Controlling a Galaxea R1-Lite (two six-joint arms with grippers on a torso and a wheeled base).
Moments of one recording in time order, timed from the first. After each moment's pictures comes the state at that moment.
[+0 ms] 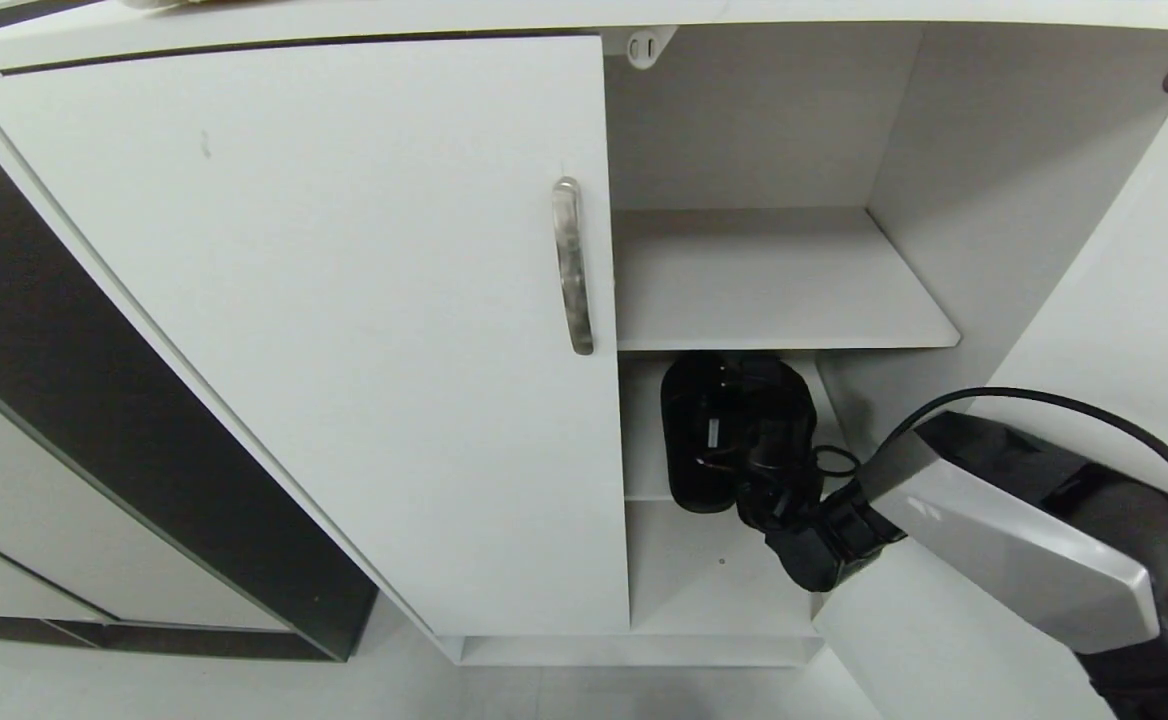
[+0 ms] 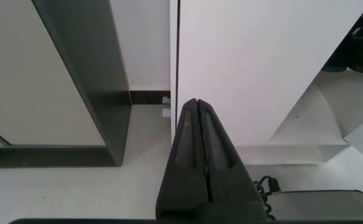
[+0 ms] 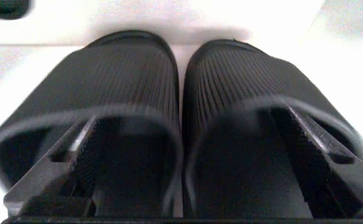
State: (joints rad) left arm 0.01 0.00 0.00 0.00 -0.01 -0.02; right arm 0.58 2.50 -1.39 -1.15 -0.66 -0.02
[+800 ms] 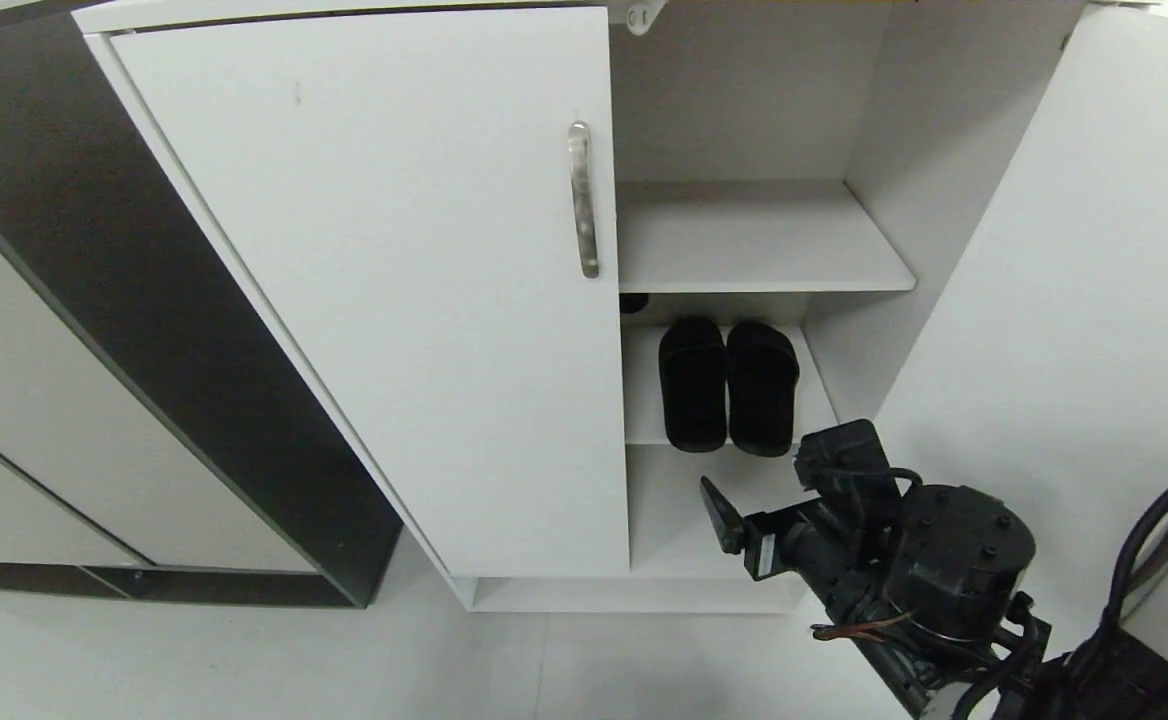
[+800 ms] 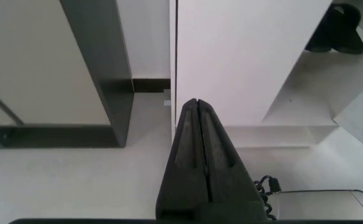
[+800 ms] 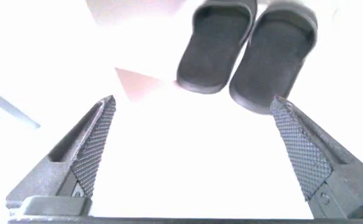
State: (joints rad) left arm 0.01 0.00 0.00 0.00 -0.01 -0.02; right arm 0.81 1.98 -0.50 -1.49 -0.46 -0.01
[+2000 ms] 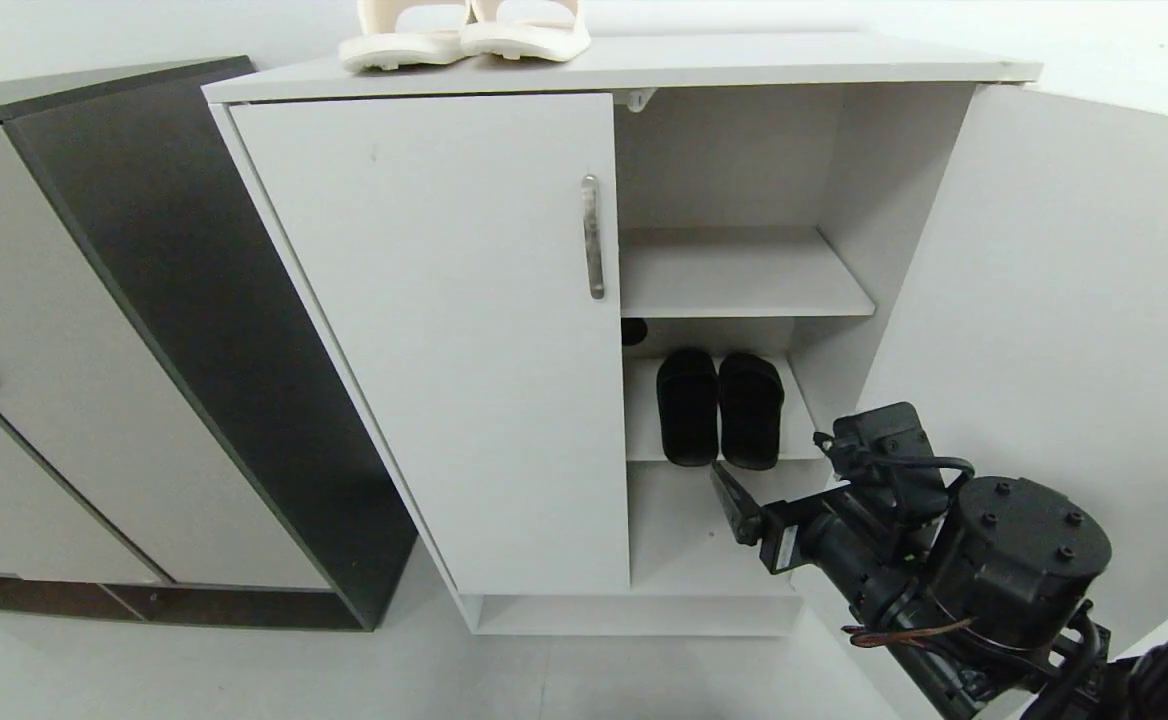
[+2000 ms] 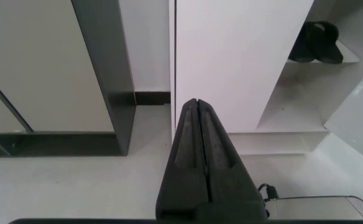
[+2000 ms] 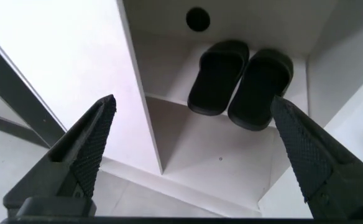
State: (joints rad) left arm 0.01 0.00 0.00 0.00 -0.02 -0.02; right arm 0.82 1.90 -0.47 -1.49 -0.46 -0.01
